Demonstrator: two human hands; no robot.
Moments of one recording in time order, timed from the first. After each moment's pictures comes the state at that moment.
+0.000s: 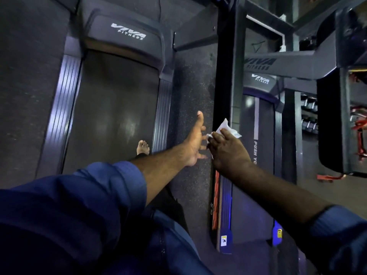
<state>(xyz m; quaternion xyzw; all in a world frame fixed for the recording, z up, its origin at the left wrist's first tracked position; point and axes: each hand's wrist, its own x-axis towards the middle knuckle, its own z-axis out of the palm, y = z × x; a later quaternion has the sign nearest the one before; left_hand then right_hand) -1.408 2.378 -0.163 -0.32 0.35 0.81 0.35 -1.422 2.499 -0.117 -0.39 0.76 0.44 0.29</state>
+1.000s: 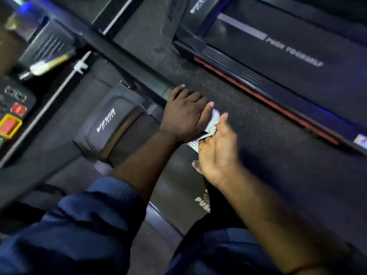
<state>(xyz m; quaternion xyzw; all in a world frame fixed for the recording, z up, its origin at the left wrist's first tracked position) -1.487 2.437 -0.167 0.54 0.83 0.11 -0.06 -1.365 2.475 -0.151 -0.42 -0.21 0.88 0.10</state>
